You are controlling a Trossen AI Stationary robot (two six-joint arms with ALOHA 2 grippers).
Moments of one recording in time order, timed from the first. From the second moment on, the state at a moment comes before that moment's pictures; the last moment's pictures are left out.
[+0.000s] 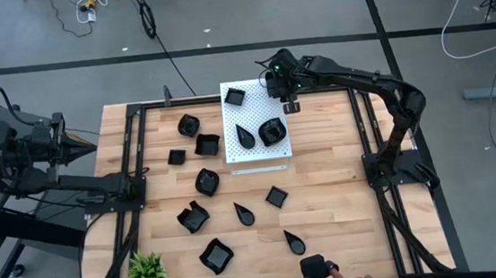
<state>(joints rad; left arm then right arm) -0.05 0.41 1.51 -1.44 -0.16 -0.07 -0.60 1.75 1.52 -0.79 0.14 -0.81</state>
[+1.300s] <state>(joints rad) -0.05 0.41 1.50 -1.44 -0.16 -0.07 -0.60 1.75 1.52 -0.79 0.11 -0.82</state>
